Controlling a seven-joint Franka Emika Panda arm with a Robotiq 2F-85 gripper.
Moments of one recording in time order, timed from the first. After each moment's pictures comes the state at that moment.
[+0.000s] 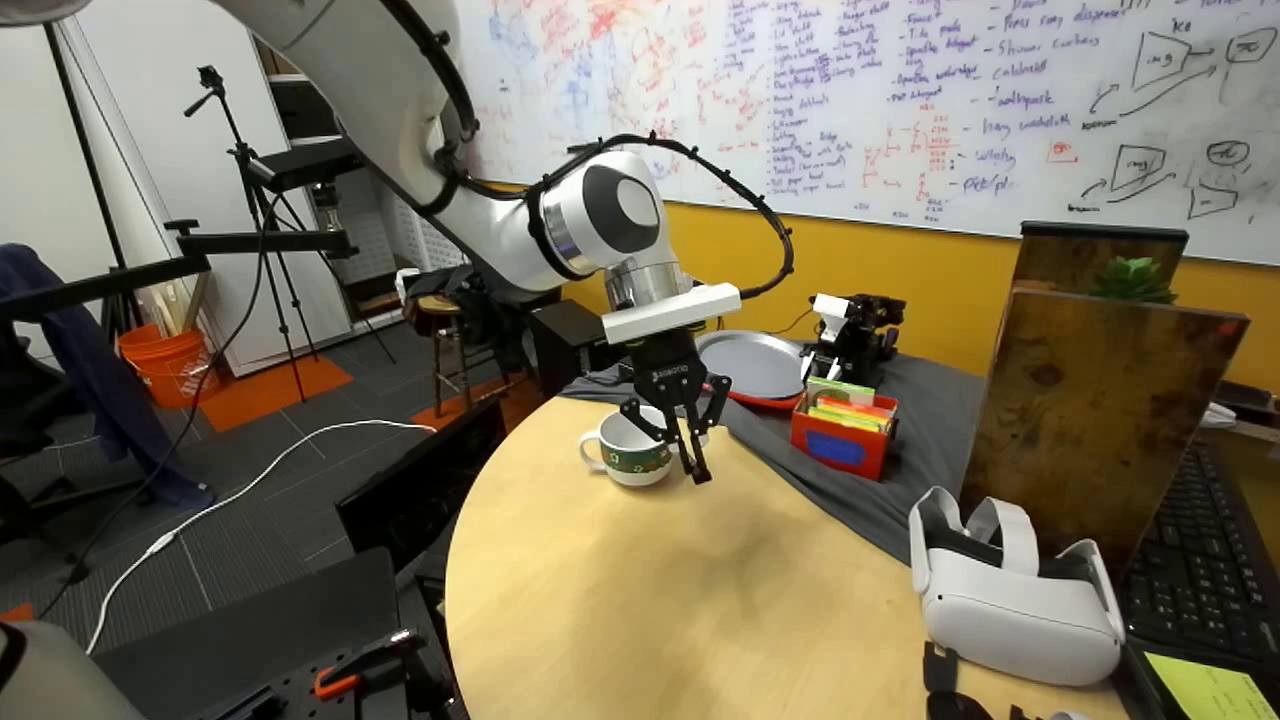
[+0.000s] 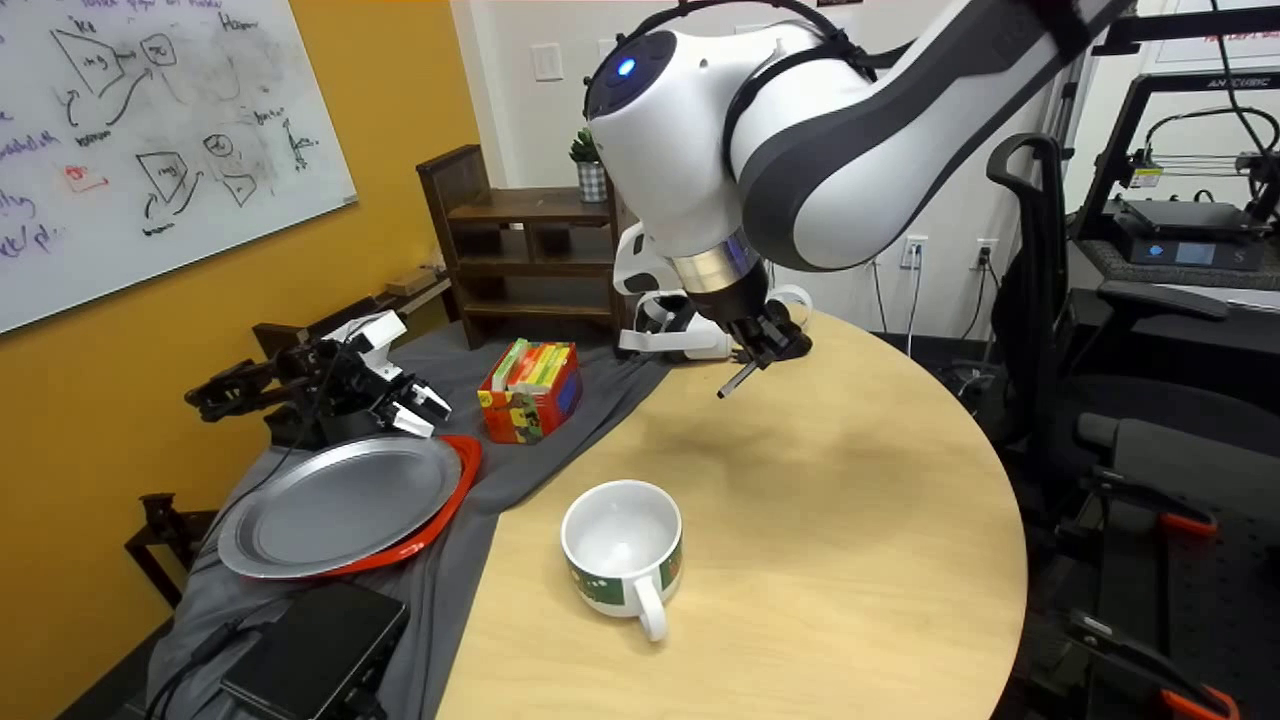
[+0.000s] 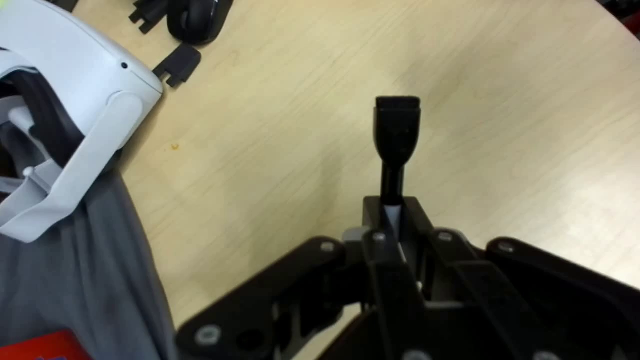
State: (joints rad) arm 0.14 0.32 0.12 -2.05 -0.62 2.10 -0.58
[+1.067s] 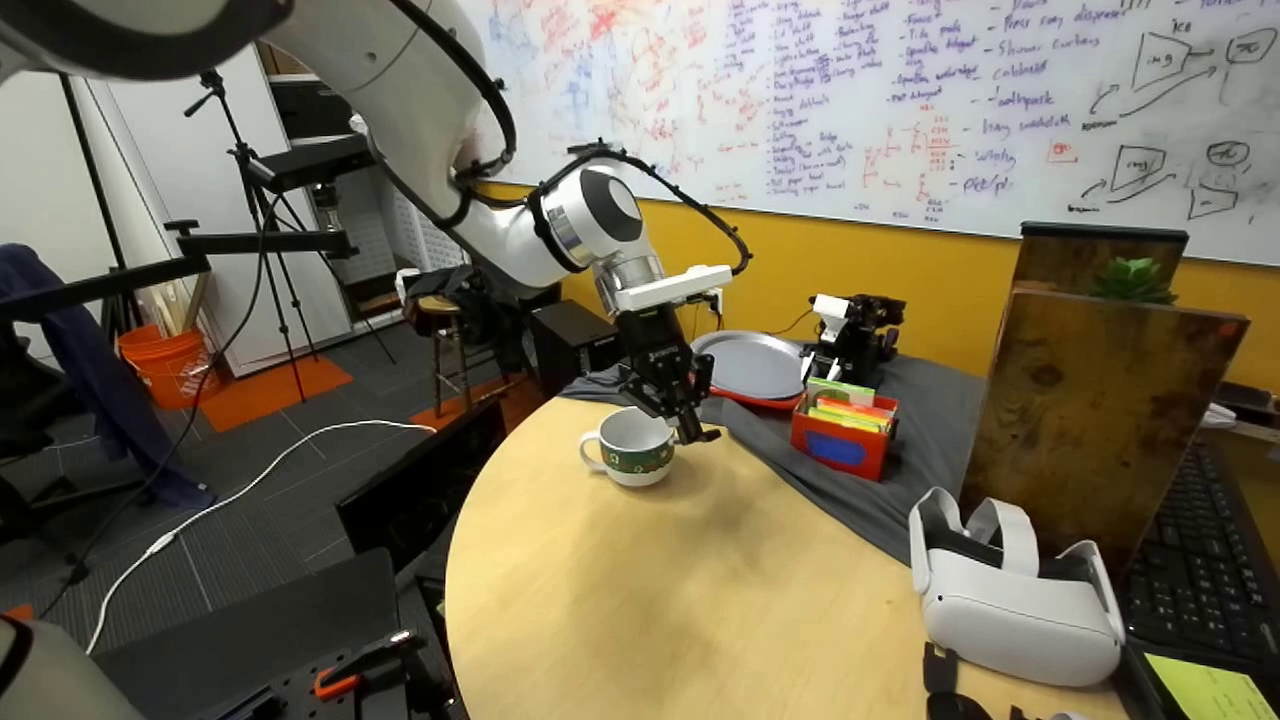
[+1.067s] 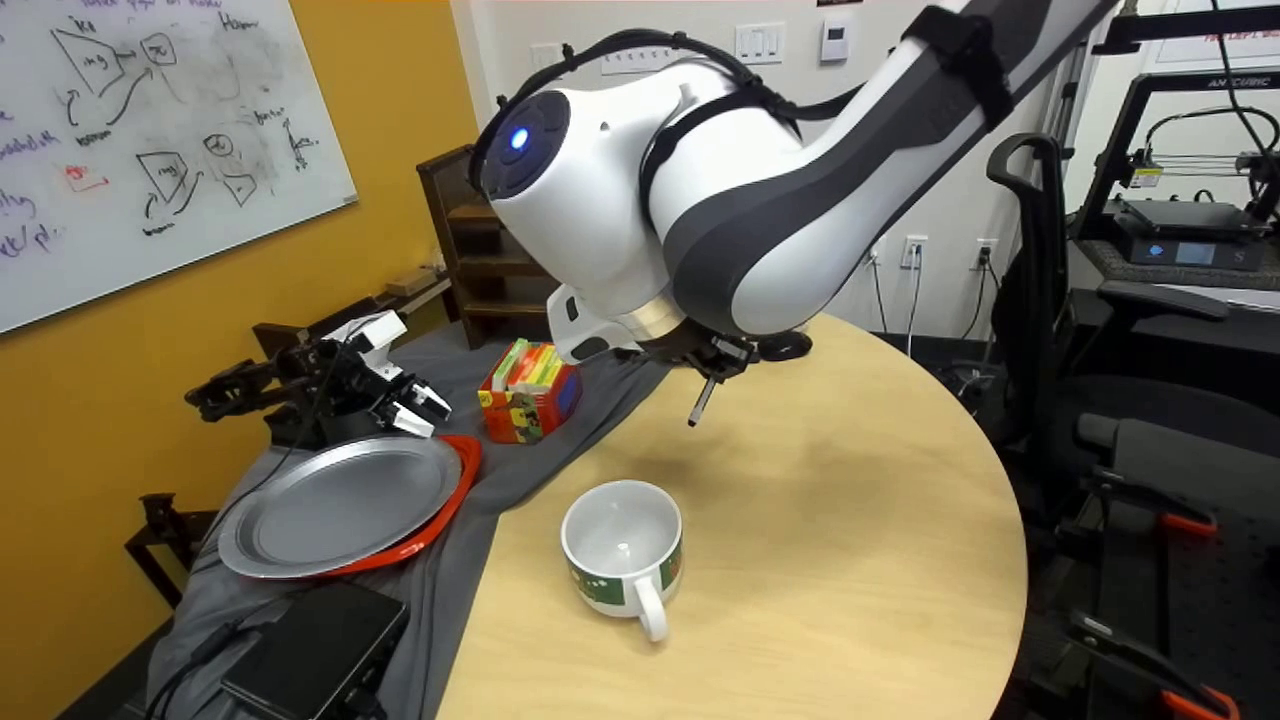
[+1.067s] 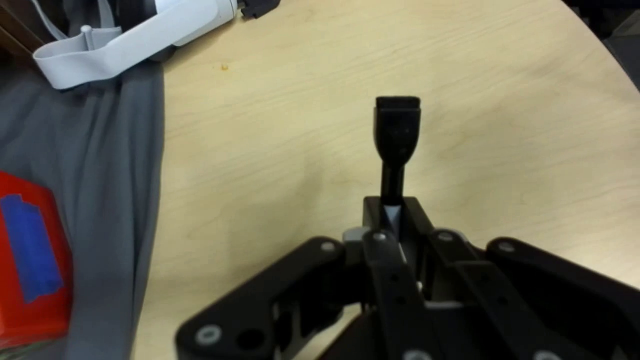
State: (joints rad) arm 0.22 0.46 0.17 -1.88 -0.74 1.96 -0.80
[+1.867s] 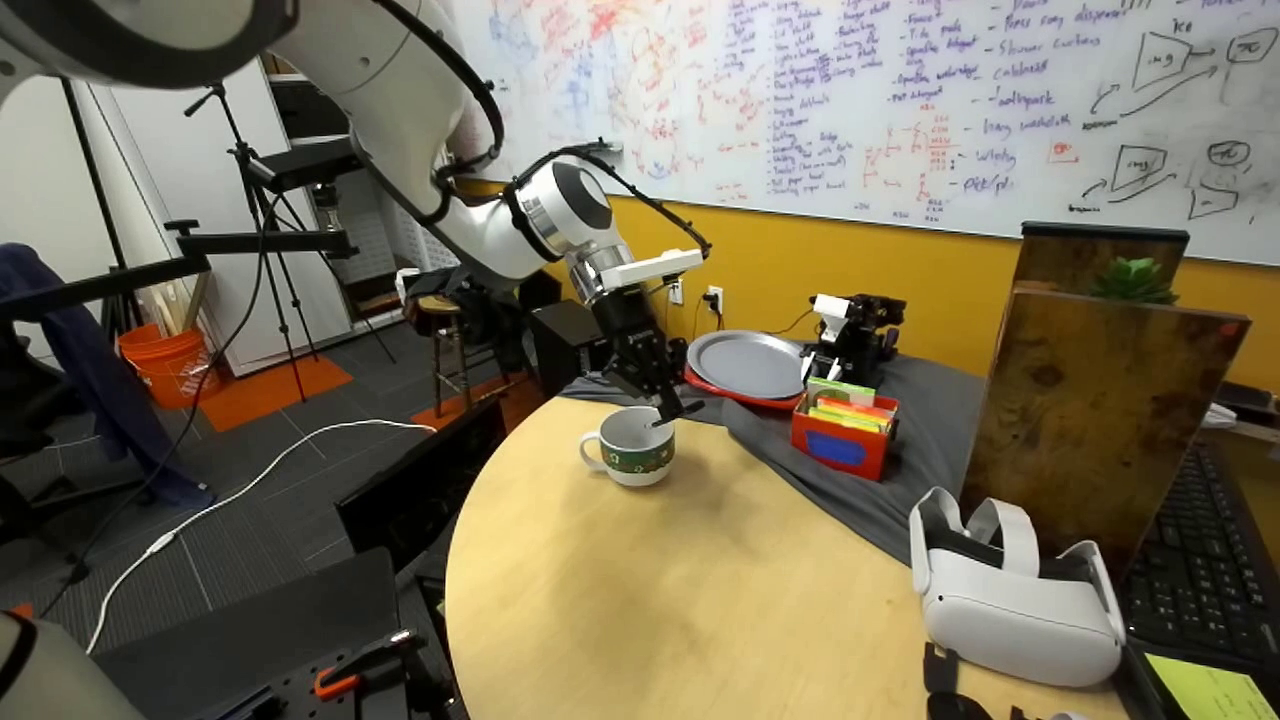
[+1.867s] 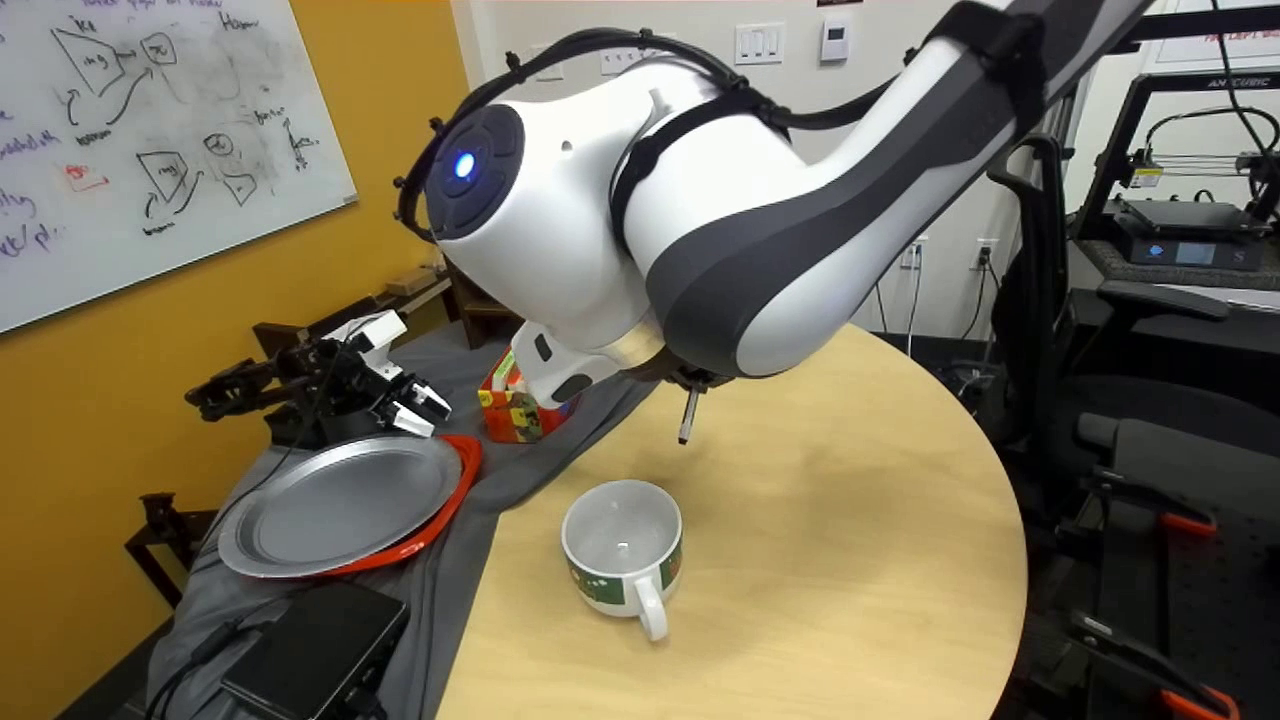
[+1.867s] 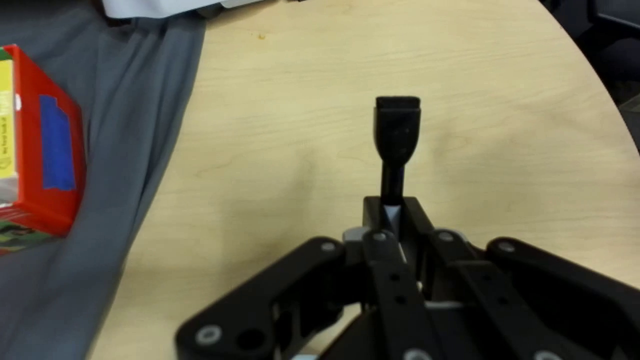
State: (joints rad) arm 0.27 0.47 0.21 -1.85 -0.80 1.90 -0.92
